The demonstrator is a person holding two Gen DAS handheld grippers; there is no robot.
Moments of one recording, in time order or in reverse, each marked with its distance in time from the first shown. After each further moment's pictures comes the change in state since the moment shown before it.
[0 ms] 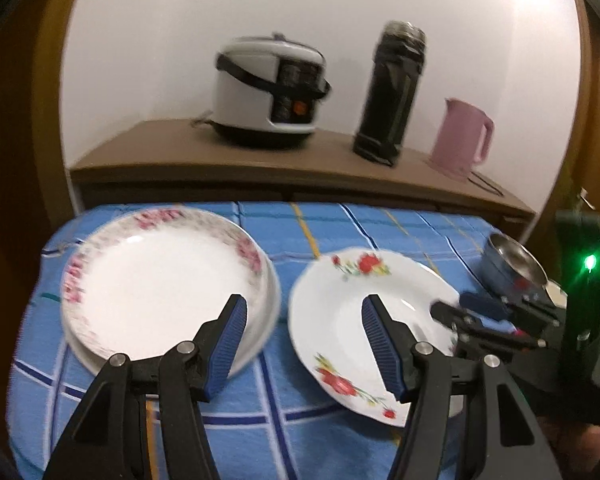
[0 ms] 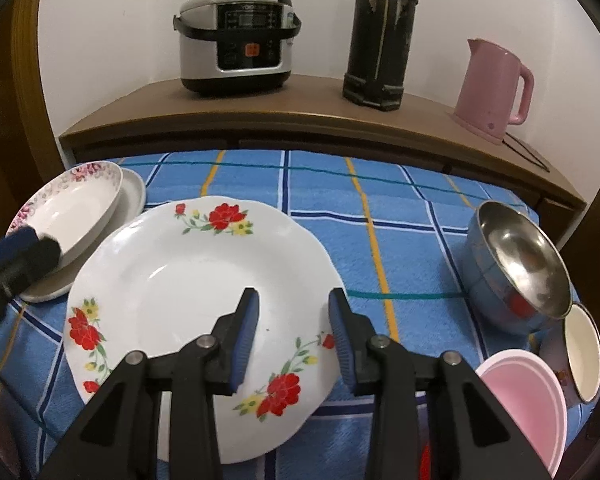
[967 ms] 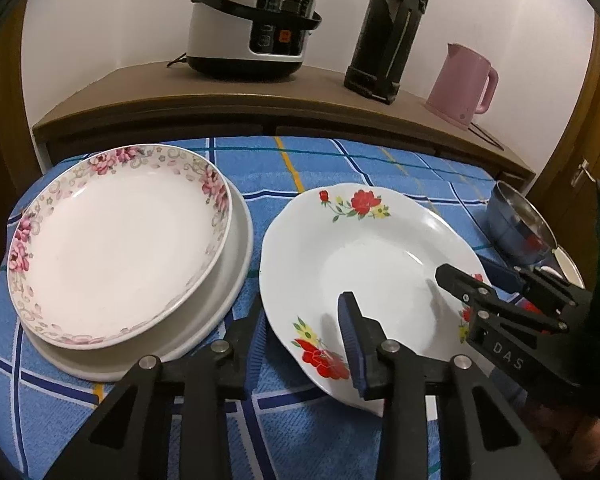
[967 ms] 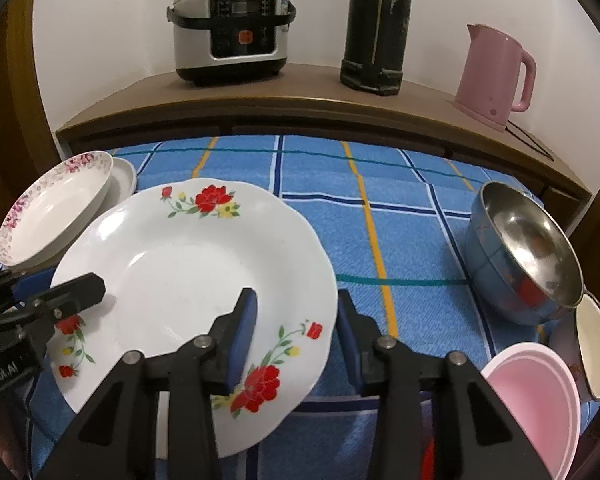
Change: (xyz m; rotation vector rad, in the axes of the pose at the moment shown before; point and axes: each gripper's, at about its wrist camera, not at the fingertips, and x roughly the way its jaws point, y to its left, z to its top) left arm 0.036 -0.006 -0.013 -0.006 0.196 -0.020; right arm 0.031 -0.009 0.007 -0.017 0.043 0.031
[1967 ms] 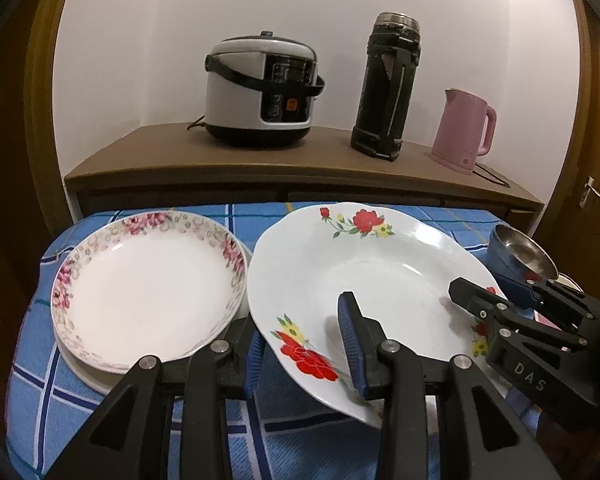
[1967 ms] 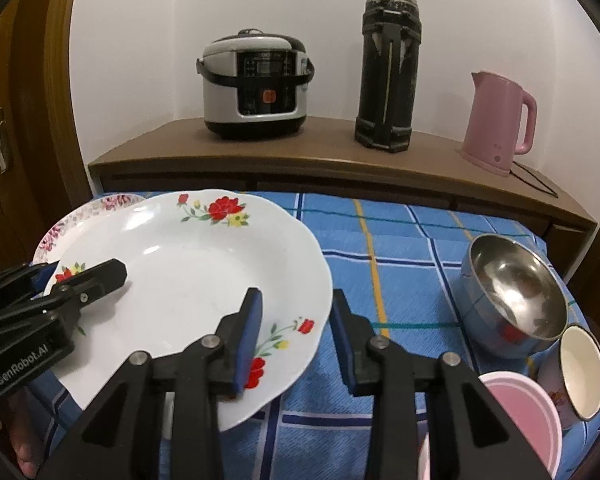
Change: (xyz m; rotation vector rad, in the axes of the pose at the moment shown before) left arm -0.027 -0.014 0.006 0.040 -0.221 0.073; right arm -0.058 0.040 -0.015 -0.024 -0.172 0.032
